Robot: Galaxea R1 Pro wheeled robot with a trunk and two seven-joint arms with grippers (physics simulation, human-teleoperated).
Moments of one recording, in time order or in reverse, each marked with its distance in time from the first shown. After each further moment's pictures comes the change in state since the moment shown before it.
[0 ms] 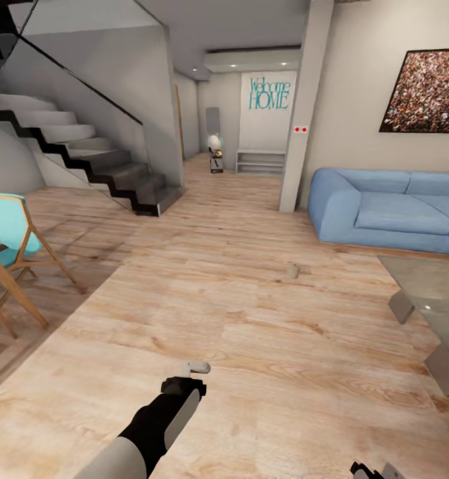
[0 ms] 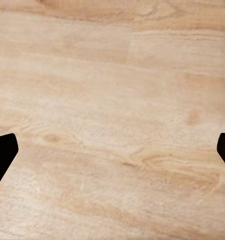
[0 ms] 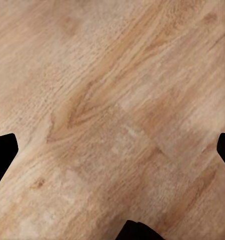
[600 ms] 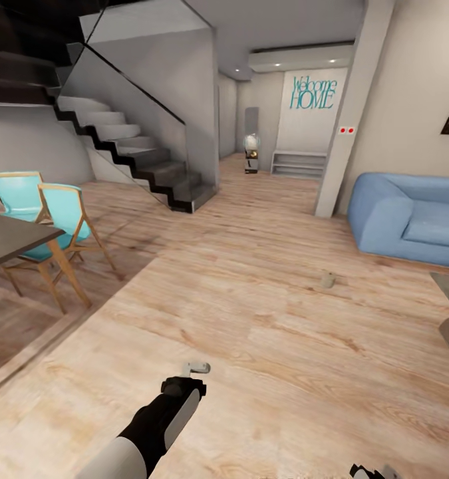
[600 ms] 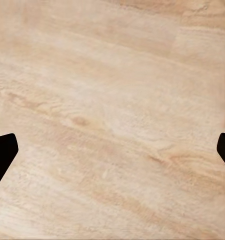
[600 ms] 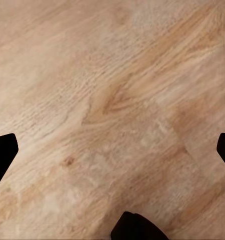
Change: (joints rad) left arm 0.000 0.000 0.000 0.000 0.000 0.000 0.000; right arm 0.000 -0.002 -0.002 0.000 -0.003 0.038 0.000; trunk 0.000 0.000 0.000
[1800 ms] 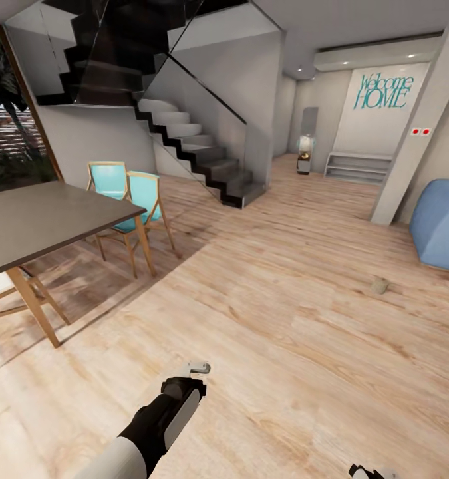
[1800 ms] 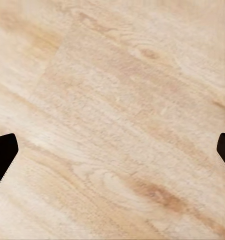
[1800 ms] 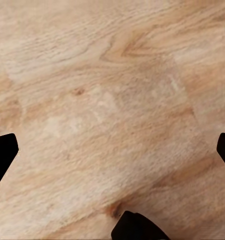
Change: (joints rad) left arm 0.000 -0.001 0.001 0.000 0.002 0.000 0.001; right arm 0.000 0.003 0.001 -0.002 0.001 0.000 -0.001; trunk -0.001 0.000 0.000
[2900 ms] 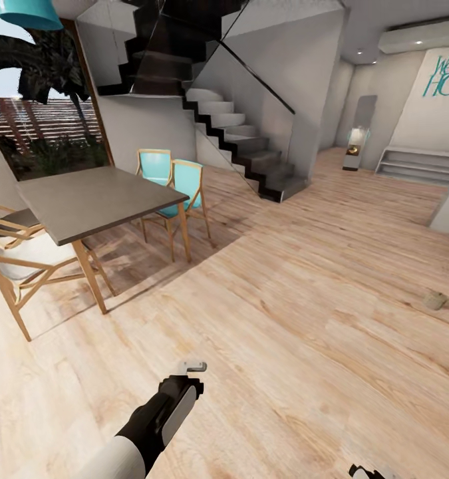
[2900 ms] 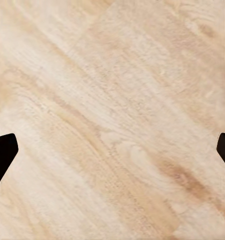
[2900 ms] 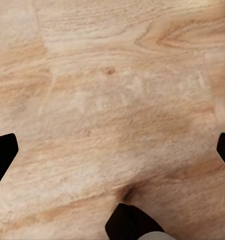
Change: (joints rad) left arm 0.000 0.000 0.052 0.000 -0.002 0.002 -0.005; right arm 0.000 0.000 -0.002 0.000 -0.017 0.004 -0.001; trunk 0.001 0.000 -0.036
